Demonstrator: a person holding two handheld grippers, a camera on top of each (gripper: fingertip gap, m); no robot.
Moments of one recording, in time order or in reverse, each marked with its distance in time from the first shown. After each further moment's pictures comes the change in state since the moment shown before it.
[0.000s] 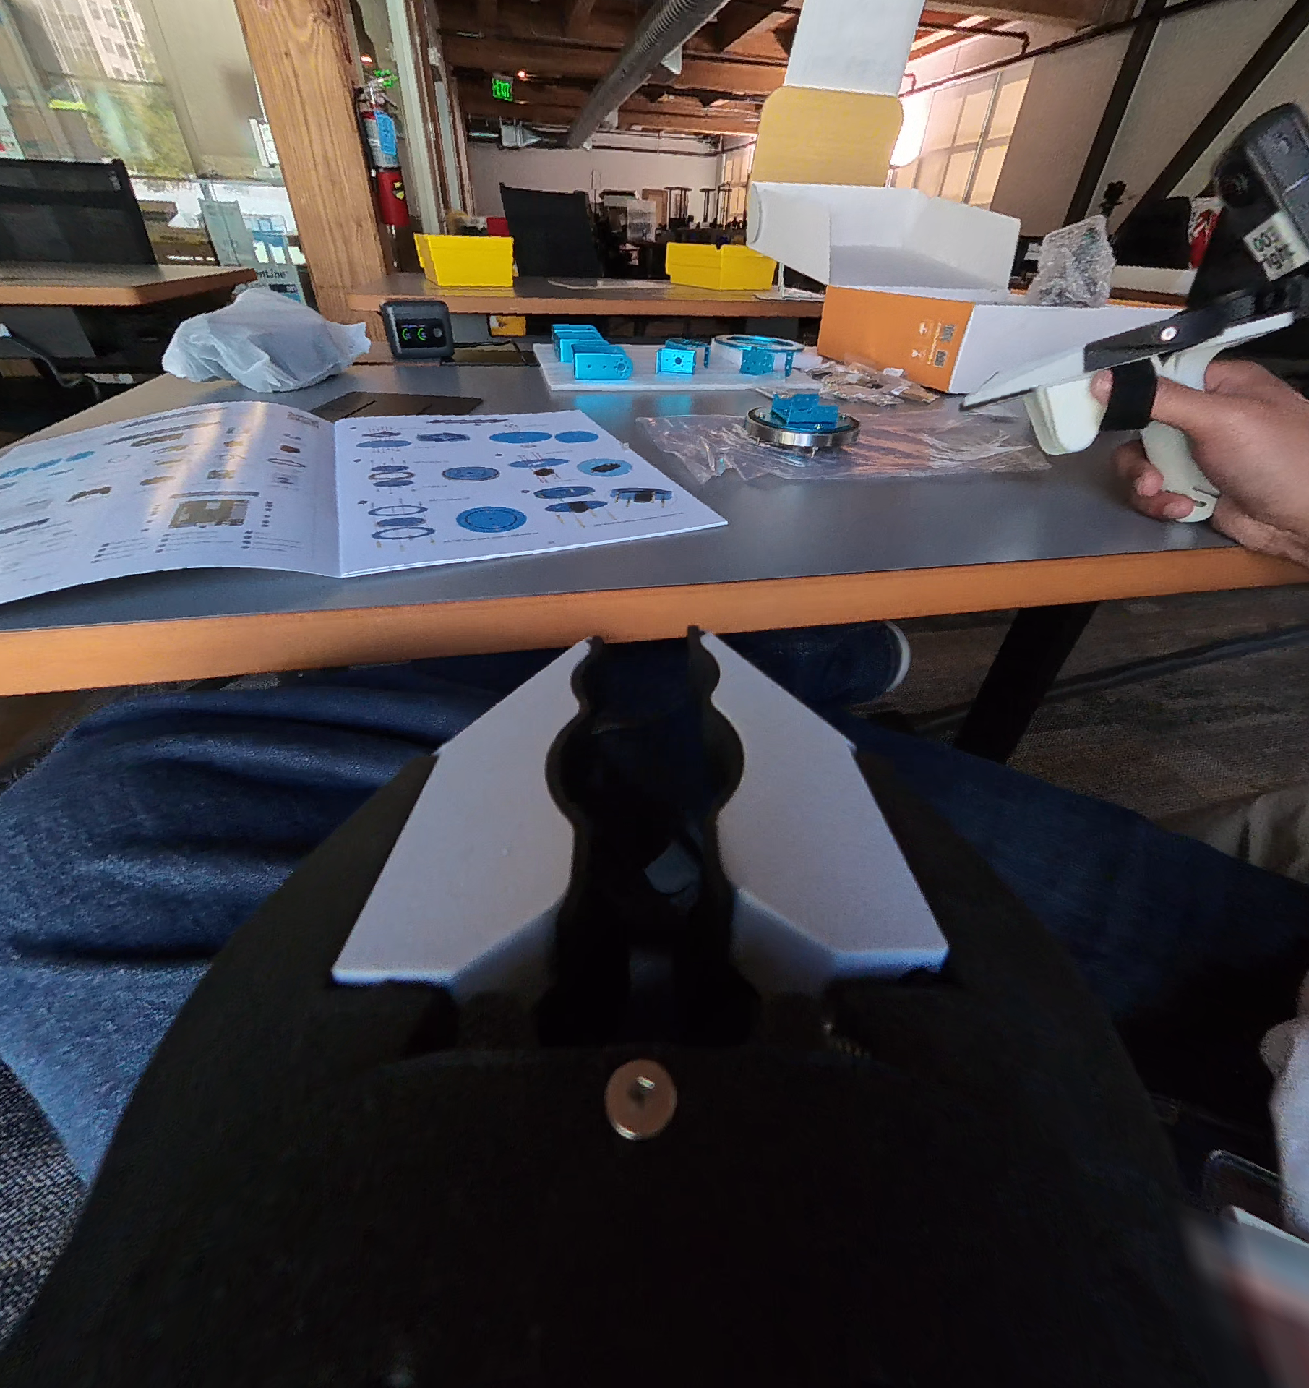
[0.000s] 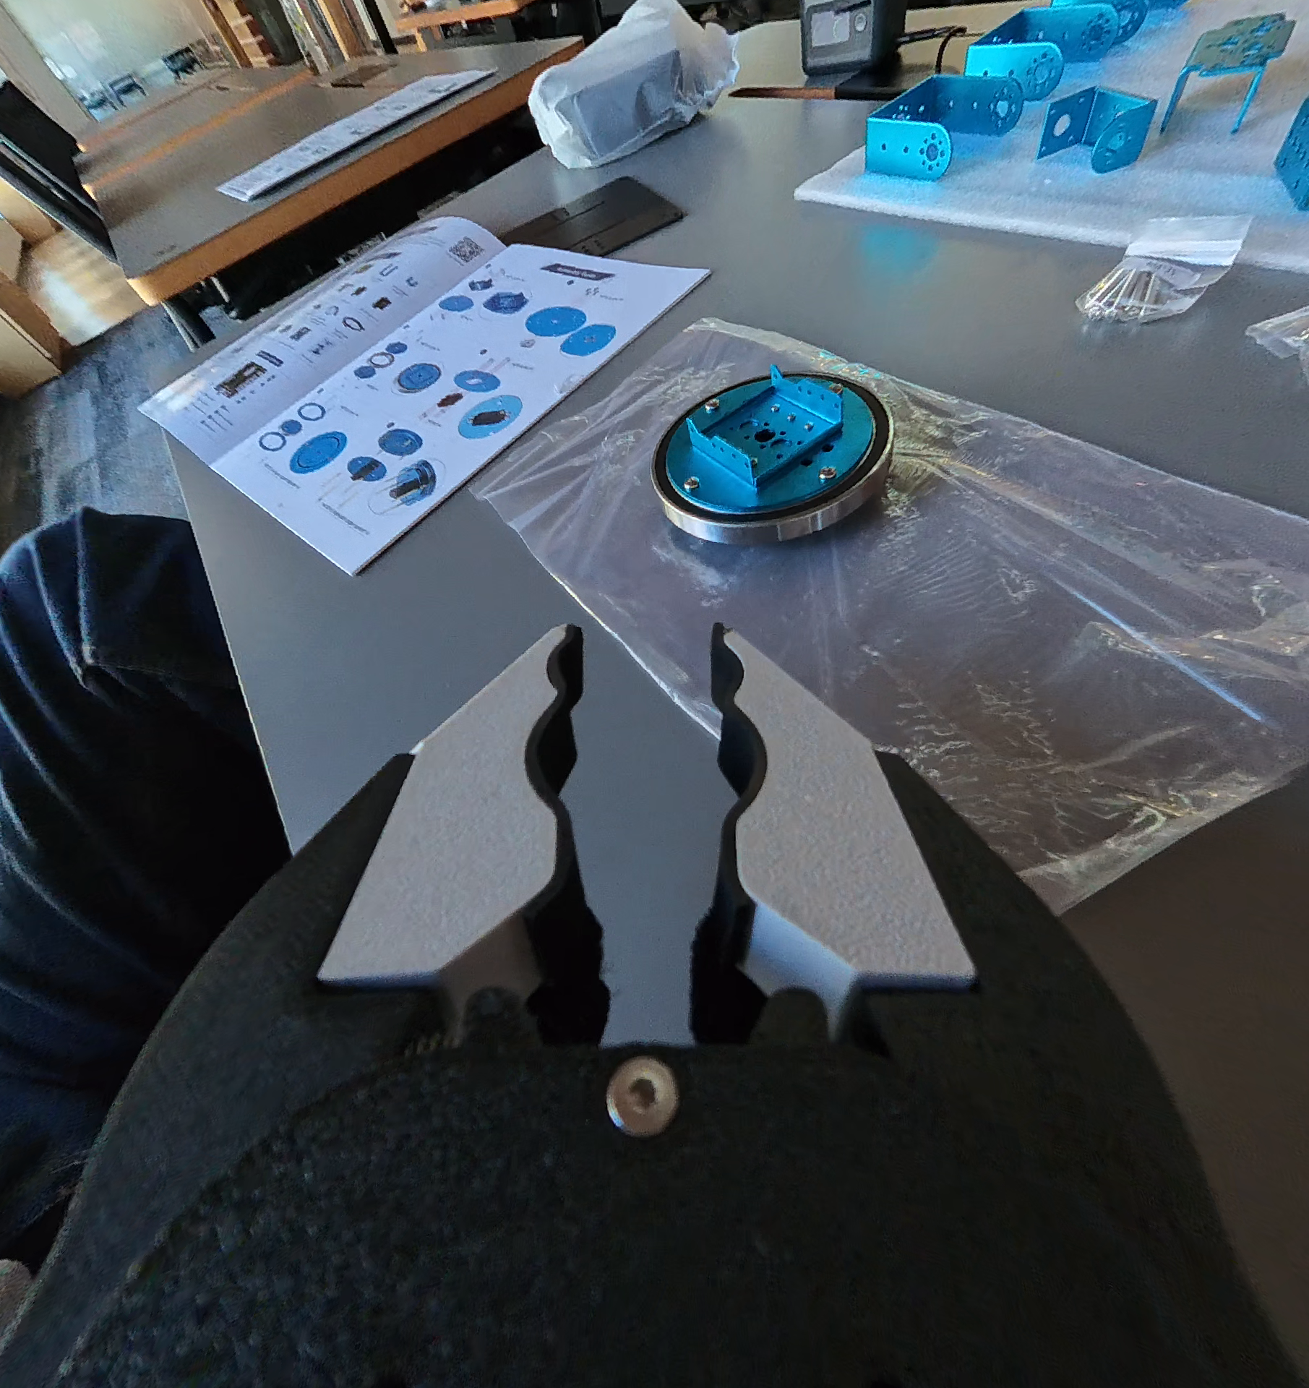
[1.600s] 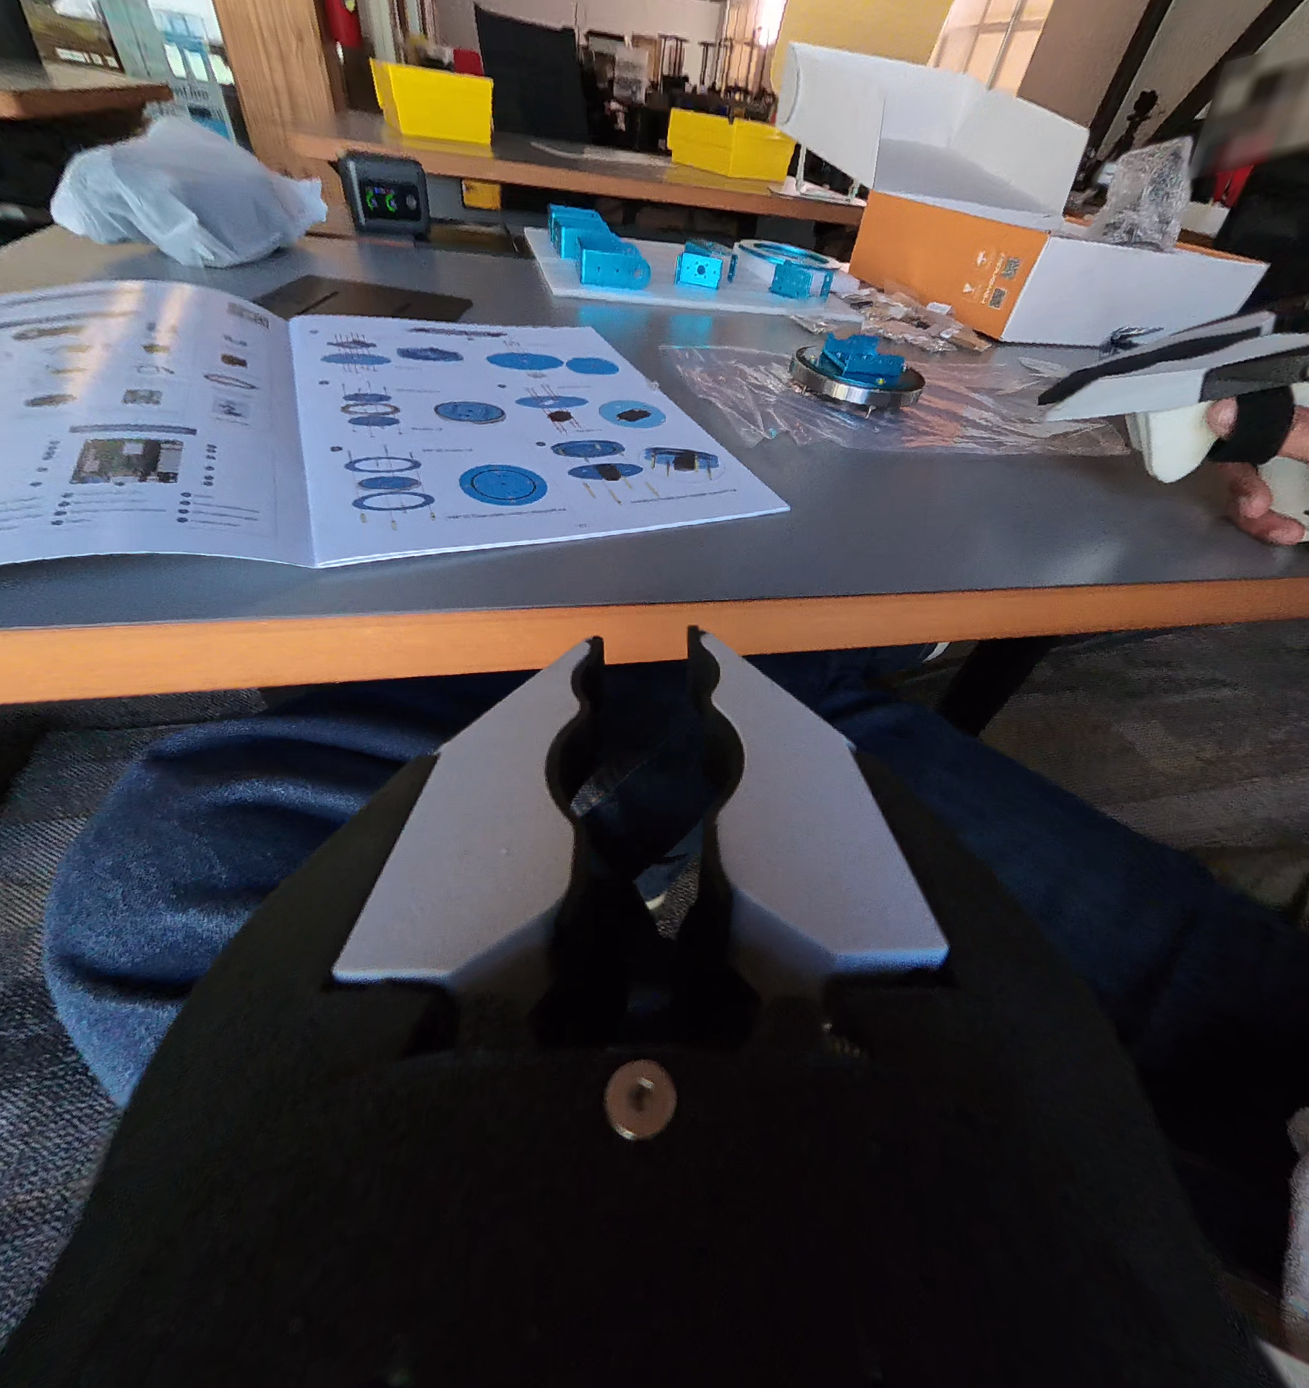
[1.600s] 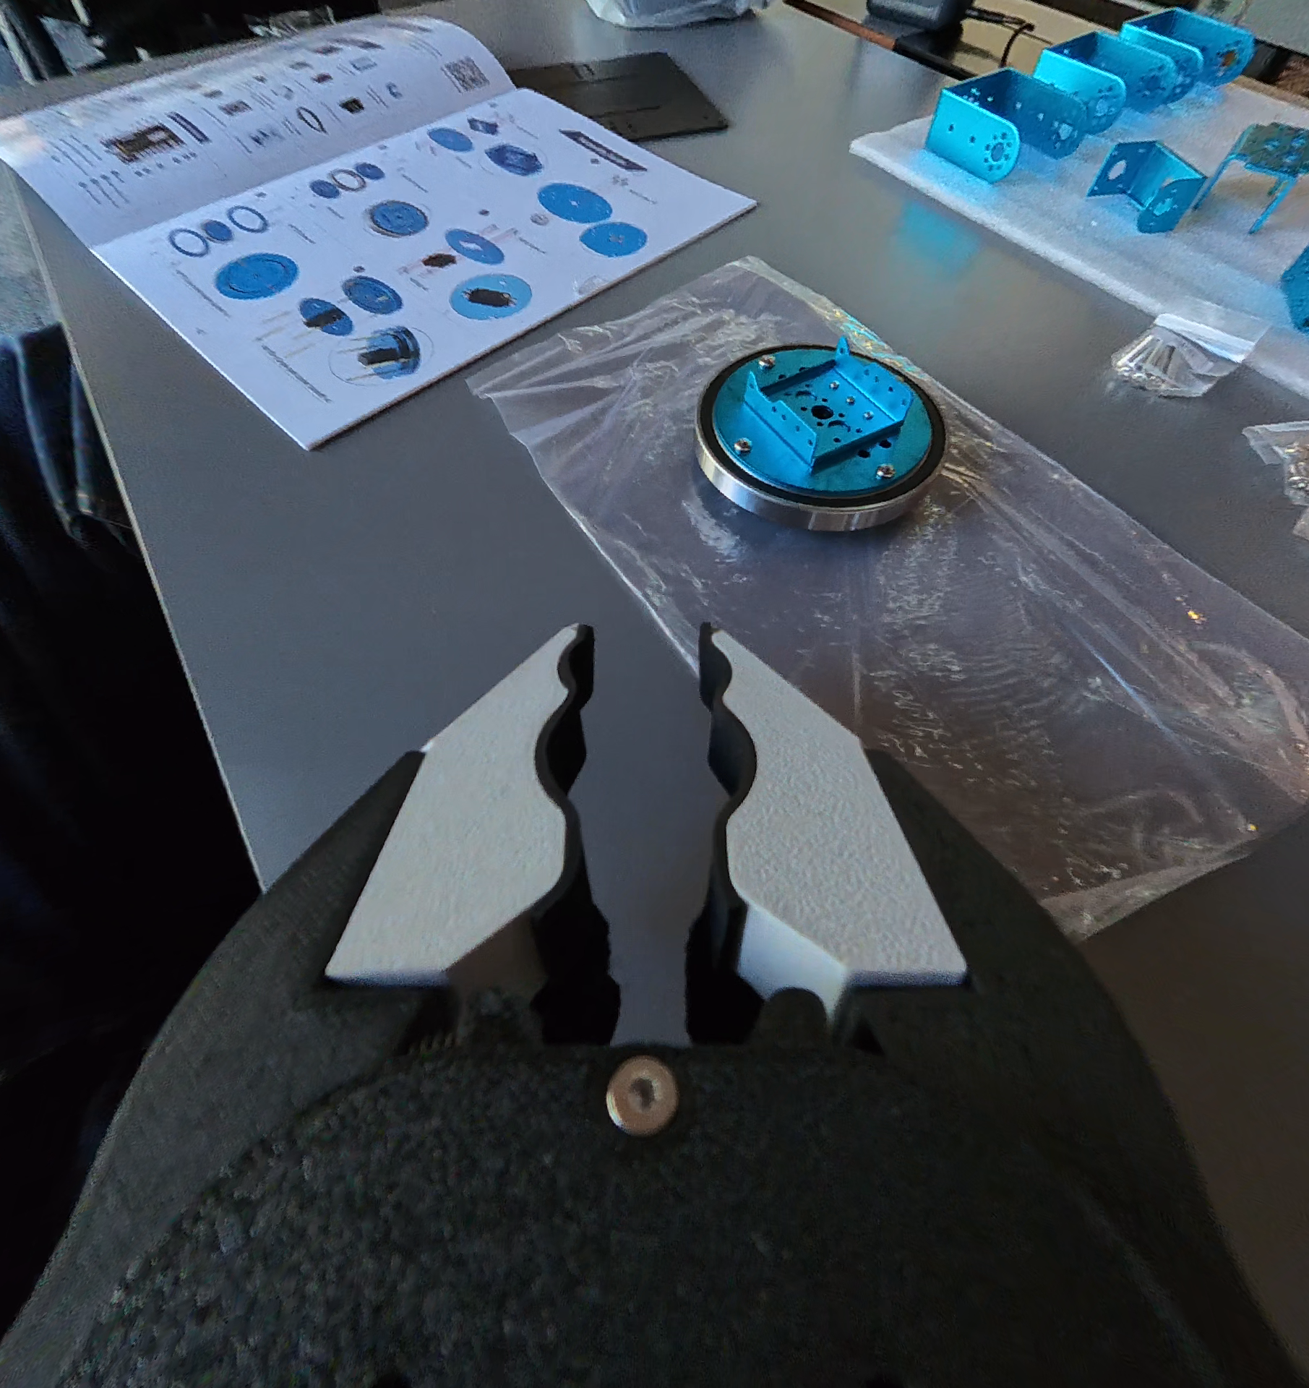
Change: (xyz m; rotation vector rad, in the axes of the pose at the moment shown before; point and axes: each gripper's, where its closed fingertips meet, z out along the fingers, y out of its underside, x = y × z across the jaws) left arm -0.030 0.008 0.059 -0.136 0.031 -0.091; right arm -0.016 0.015 0.009 -0.100 0.072 -0.254
